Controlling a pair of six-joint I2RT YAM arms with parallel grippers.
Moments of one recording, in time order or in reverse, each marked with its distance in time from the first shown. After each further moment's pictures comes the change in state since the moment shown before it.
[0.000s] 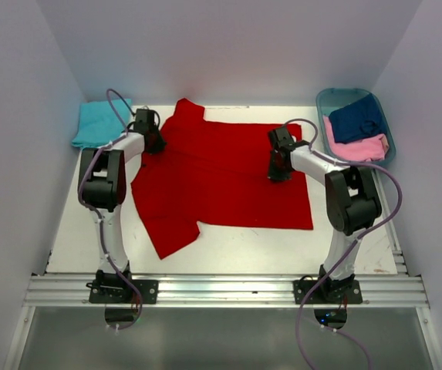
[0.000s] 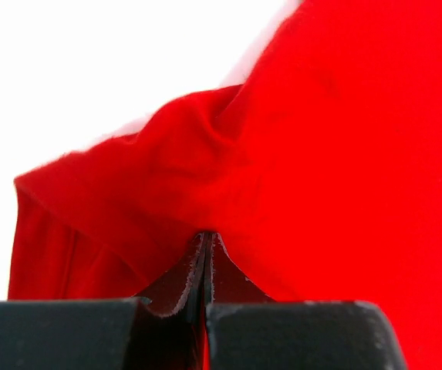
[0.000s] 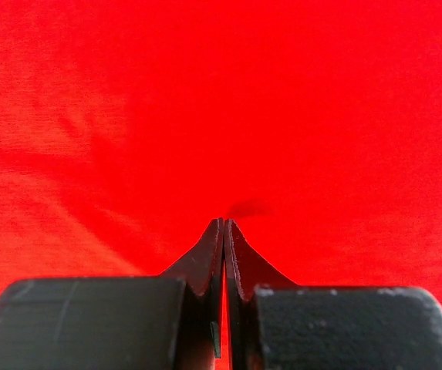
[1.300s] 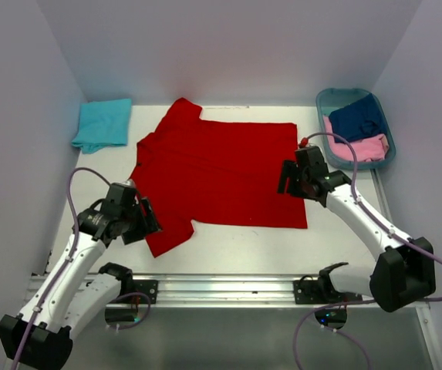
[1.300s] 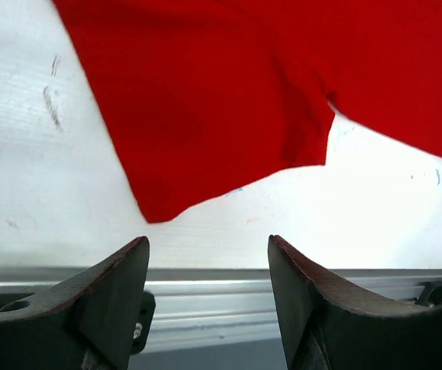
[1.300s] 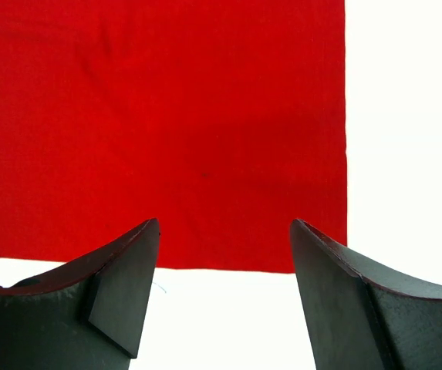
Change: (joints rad) left arm -0.201 -1.361 -0.817 -0.737 0.107 -0.162; right arm 0.006 -0.621 -0.351 -0.026 -0.017 -0.023
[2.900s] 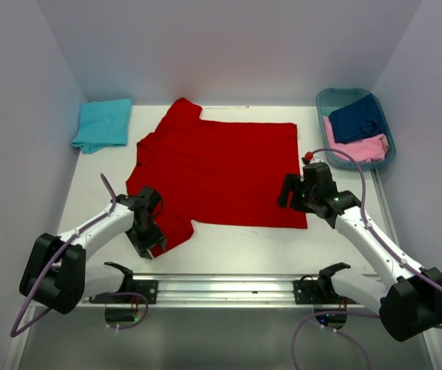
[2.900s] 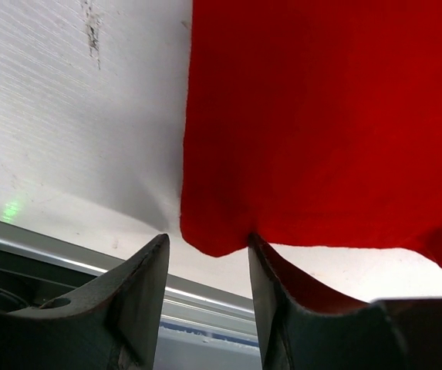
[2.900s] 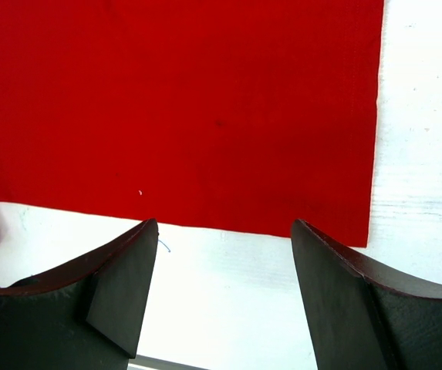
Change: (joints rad) left arm -0.070 0.437 -0.105 0.041 -0.046 -0.343; right arm 0.000 -0.219 -0.190 0.035 -0.109 0.006
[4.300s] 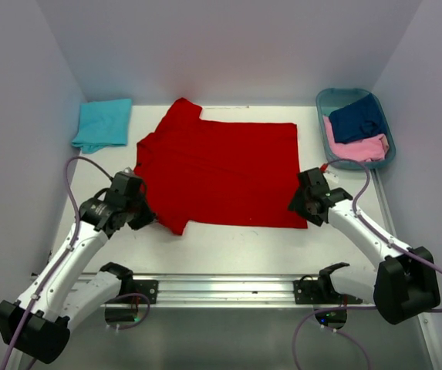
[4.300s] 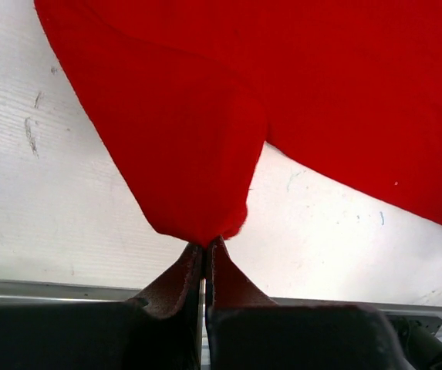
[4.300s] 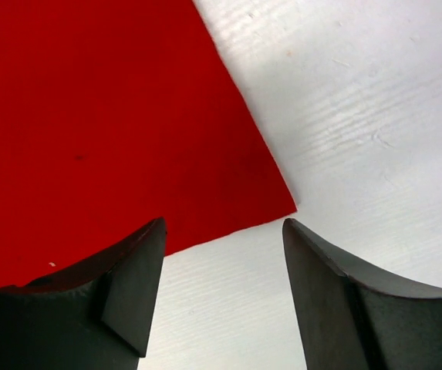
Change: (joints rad) left arm 0.005 -0.348 0.209 -0.019 -0.048 0.176; right arm -0.014 0.121 -0.028 -0.106 0.266 0.308
